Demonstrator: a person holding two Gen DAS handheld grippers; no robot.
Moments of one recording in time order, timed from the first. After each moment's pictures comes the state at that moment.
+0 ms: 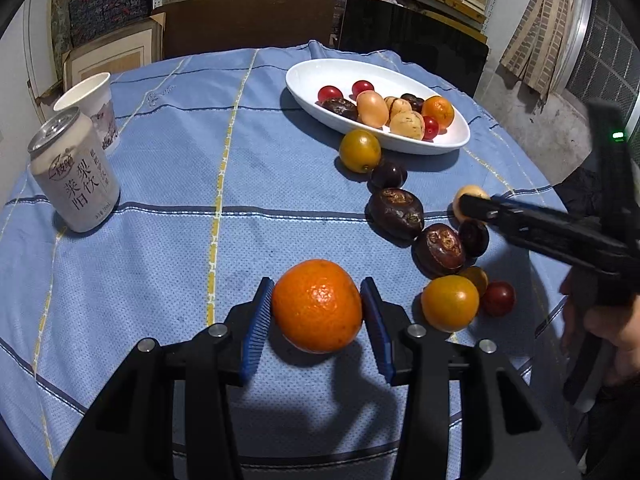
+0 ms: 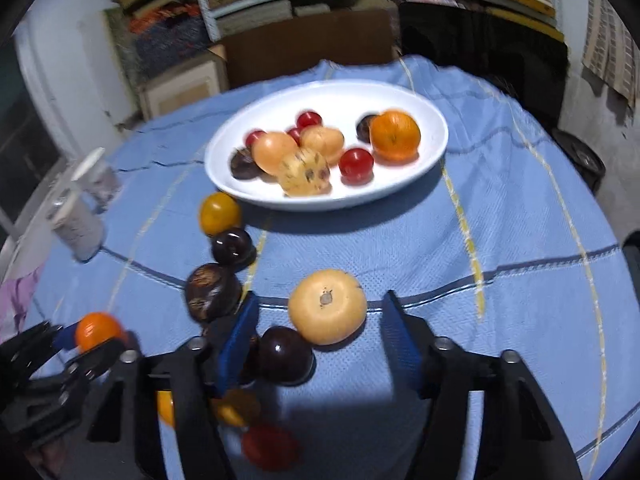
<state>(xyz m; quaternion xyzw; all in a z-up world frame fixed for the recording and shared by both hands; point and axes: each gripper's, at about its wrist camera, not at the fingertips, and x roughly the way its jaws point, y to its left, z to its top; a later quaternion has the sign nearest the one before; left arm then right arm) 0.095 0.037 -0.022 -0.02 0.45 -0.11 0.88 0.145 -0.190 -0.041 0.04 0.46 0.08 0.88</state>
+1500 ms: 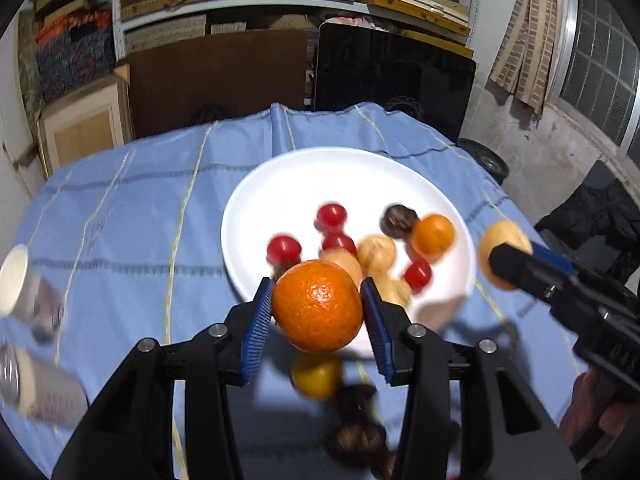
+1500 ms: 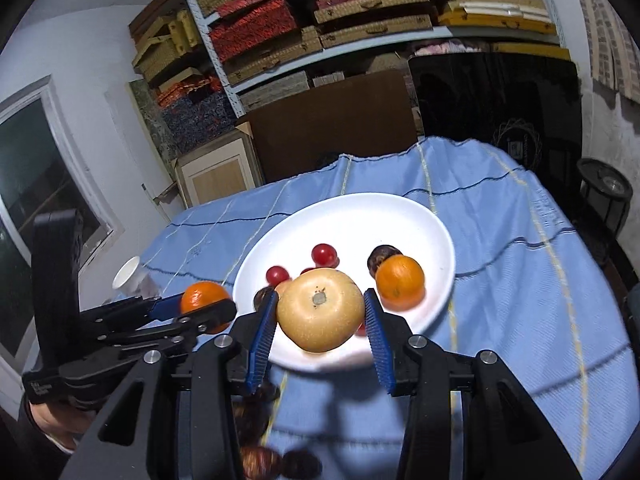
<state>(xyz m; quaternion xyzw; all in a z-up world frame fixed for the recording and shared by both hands) 0.253 -0.033 0.035 0.03 0.40 -0.12 0.91 0.213 -0.228 0.029 0.12 0.34 0.15 0.92</state>
